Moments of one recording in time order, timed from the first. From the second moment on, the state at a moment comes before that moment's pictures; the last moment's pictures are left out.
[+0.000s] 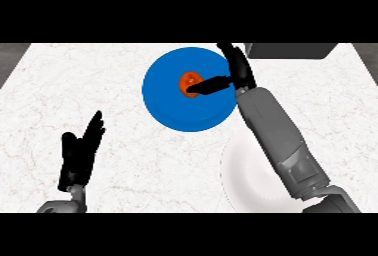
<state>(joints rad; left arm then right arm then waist) -0.03 0.11 -0.02 -1.48 -0.08 0.14 0.23 -1.02 -0.02 -0.03 -0.51 0.11 -0.22 -0.23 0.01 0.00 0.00</state>
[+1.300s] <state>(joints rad) -0.05 0.10 0.01 -1.46 -0.09 0.11 0.22 -1.00 -0.04 -0.04 -0.32 0.17 -0.32 -0.36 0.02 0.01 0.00</state>
